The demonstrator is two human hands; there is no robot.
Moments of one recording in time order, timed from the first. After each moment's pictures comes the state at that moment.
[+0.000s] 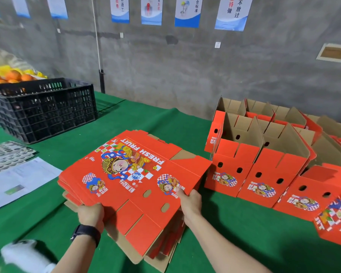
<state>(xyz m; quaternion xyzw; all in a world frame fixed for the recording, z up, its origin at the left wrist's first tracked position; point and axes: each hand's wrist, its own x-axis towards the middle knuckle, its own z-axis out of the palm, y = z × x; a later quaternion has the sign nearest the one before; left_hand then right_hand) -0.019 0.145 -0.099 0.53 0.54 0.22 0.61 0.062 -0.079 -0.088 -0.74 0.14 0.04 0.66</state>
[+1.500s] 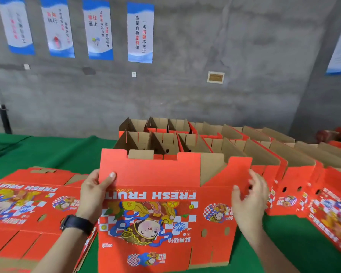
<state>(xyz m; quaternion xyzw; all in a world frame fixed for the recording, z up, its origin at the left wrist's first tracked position) 0.021 -0.136 0.027 0.64 -0.04 0.18 0.75 -0.063 -0.489 0.035 -0.79 0.12 -0.48 0.37</state>
